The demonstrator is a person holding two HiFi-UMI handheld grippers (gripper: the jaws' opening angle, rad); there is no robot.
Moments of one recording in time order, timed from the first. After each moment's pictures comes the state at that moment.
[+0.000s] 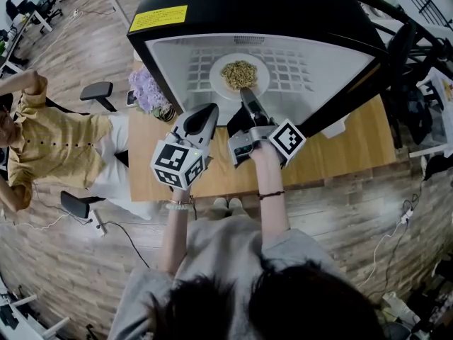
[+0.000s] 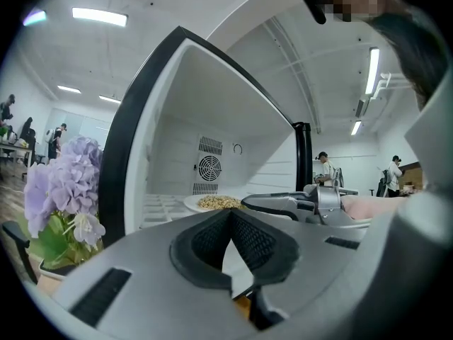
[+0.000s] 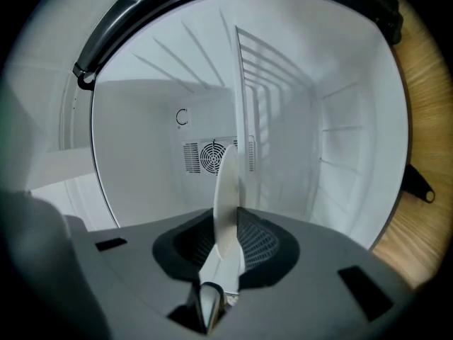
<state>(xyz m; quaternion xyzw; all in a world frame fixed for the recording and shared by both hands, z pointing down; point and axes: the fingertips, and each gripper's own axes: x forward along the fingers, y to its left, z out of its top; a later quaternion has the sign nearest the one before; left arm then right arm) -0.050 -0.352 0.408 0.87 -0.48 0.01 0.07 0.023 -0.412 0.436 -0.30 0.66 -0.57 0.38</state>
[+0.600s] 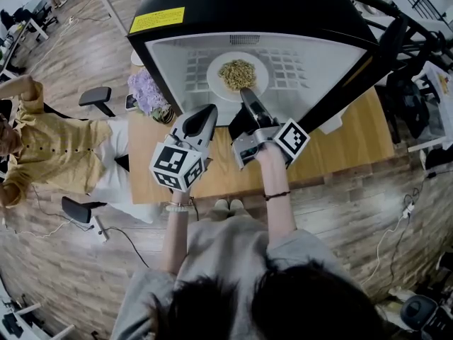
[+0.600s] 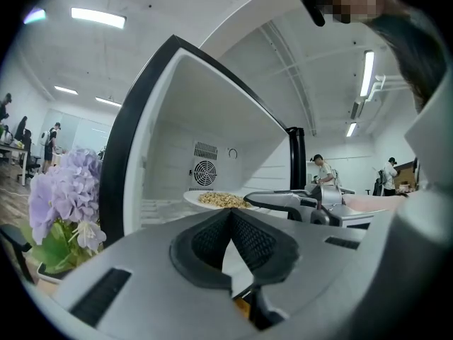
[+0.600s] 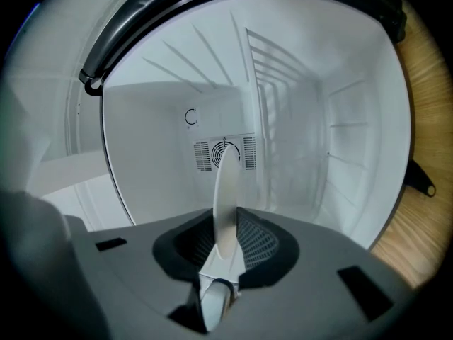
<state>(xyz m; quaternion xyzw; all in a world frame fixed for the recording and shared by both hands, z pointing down) -0.046 -0.348 0.397 0.88 -0.47 0.00 0.06 0.029 -0.405 0.417 -0.27 0.67 -0.58 0.39</state>
